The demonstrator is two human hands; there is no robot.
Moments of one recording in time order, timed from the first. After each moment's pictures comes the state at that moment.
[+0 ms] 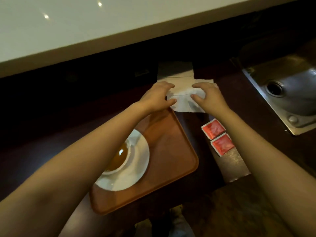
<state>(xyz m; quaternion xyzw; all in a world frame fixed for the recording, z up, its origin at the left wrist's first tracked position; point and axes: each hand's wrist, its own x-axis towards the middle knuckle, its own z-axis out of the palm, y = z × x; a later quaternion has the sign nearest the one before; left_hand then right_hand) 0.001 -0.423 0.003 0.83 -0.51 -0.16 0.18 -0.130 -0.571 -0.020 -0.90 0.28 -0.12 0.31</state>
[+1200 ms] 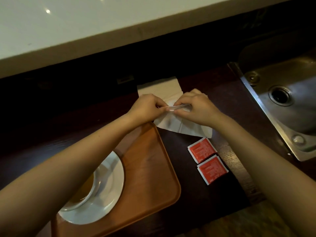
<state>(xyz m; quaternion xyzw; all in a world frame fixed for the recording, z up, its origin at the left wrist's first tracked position) -0.001 -0.477 -0.007 0.84 -0.43 -0.22 0.24 -0.115 -0.625 -0.028 -0.94 0.12 -0.03 0.31</state>
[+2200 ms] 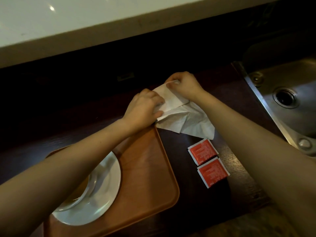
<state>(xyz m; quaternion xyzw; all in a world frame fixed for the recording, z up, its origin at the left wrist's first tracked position) 0.005 -0.467 -0.033 0.85 -0.51 -0.08 0.11 -0.042 -0.637 -0.040 -0.86 0.21 -0.06 0.46</state>
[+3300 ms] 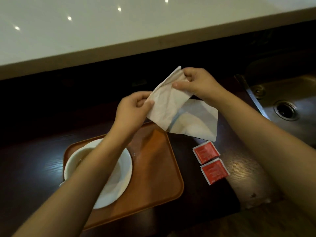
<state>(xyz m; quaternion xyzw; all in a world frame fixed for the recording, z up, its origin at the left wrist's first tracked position) -0.032 -0.413 0.039 0.77 -0.21 -0.18 0.57 -0.071 -0.617 0.039 -0.78 0.13 -0.05 0.60</state>
